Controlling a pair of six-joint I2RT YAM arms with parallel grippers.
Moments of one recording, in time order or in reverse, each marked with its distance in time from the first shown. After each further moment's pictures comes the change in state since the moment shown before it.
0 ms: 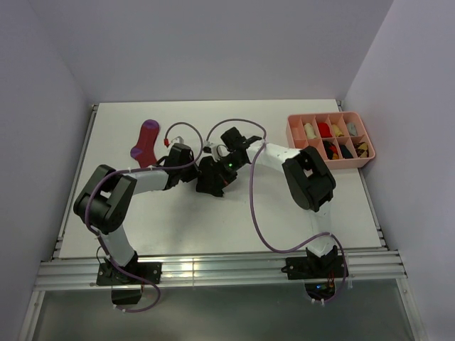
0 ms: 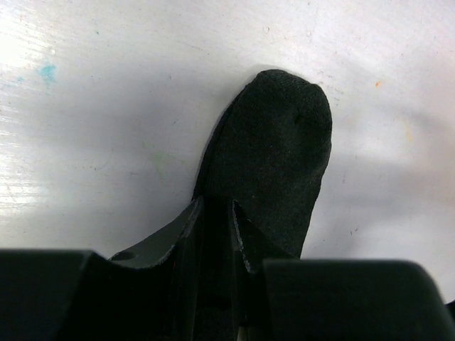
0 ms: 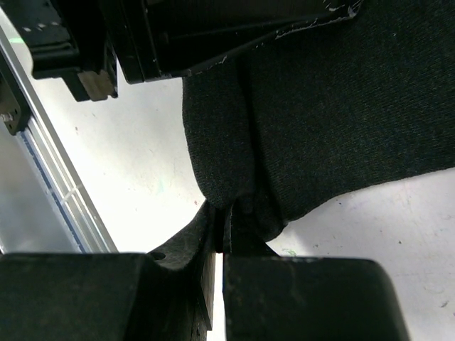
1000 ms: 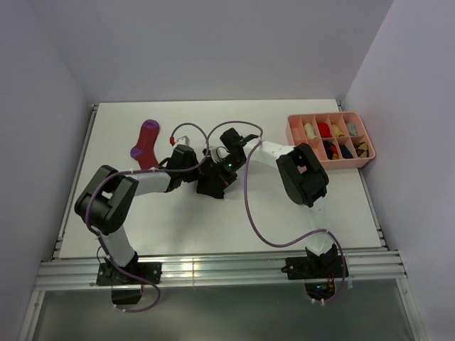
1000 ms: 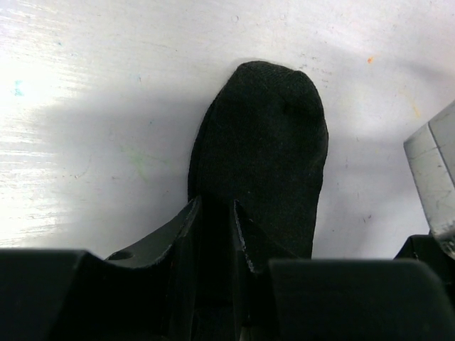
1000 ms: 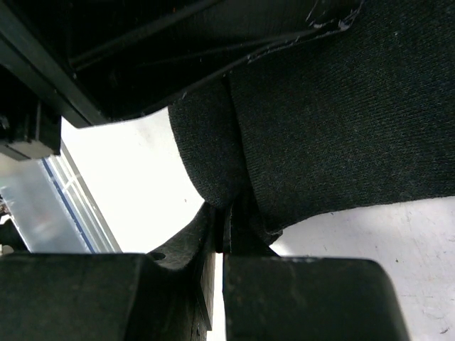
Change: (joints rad) left arm -0.031 0.000 -0.011 0.045 -0.013 0.117; right arm -0.019 0.090 0.079 -0.093 -0.039 -0.047
